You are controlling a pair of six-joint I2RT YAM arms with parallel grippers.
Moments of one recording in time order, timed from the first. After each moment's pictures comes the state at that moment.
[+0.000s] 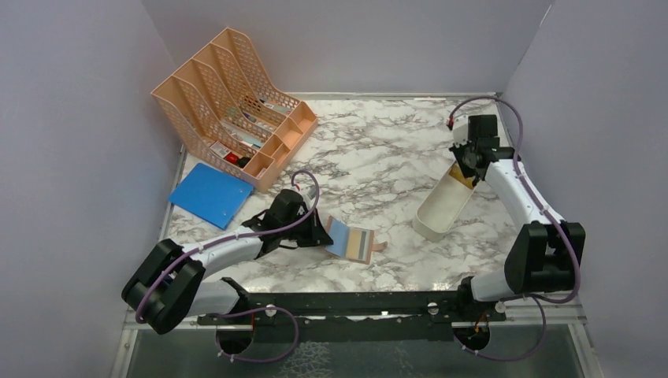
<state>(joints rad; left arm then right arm) -0.65 1.25 0.45 0.05 0.40 -0.73 0.02 1.47 1.10 -0.54 0.19 -0.44</state>
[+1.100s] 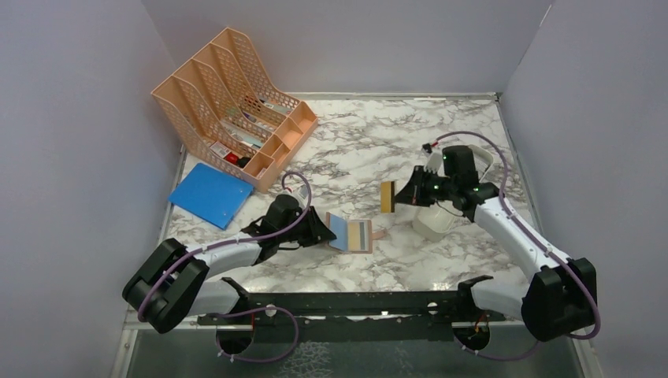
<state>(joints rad) -0.65 1.25 0.35 0.29 0.36 -0.95 0.24 1.19 0.83 -0.40 -0.53 0.40</state>
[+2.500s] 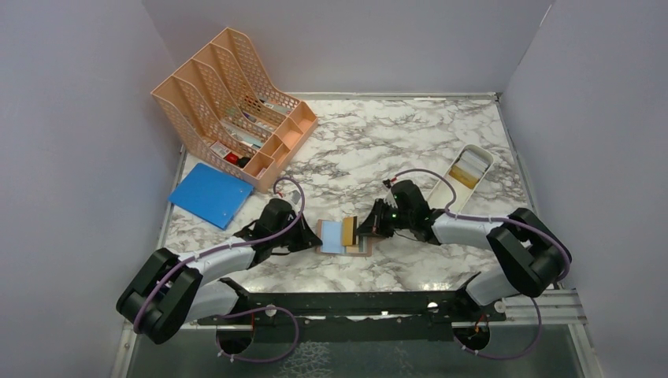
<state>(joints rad) -0.59 1.18 0.30 0.15 0.30 -0.83 0.65 1.47 0.54 0.22 -0.41 0.89</state>
